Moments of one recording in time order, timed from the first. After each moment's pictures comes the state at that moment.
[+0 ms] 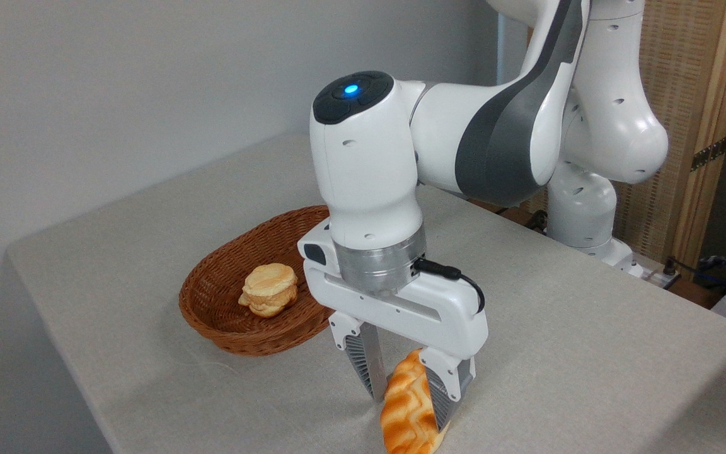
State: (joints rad) arm -0.17 0.02 0.40 -2.07 0.04 2.08 0.74
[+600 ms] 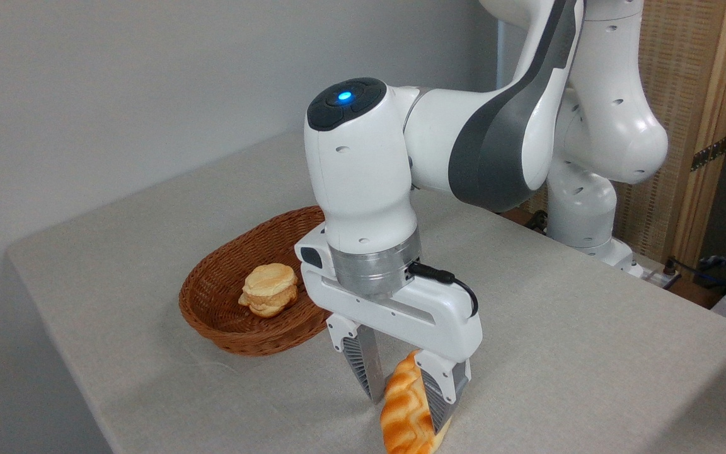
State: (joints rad) arm -0.18 0.03 0.40 -2.08 0.04 2.09 0.75
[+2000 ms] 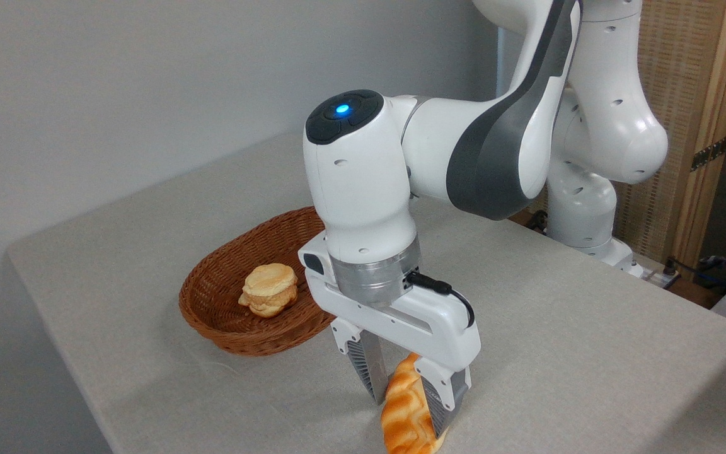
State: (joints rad) arm -0.18 0.04 0.40 -2.08 0.04 2.09 0.80
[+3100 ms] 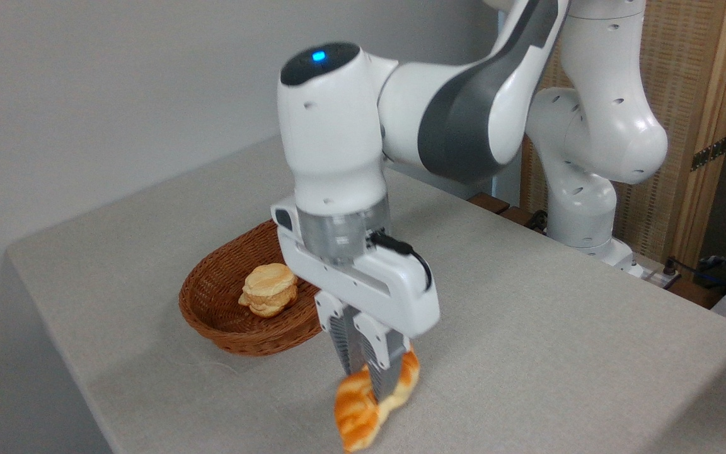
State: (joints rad) arm -0.19 0.00 0.34 -2.04 0.05 2.09 0.82
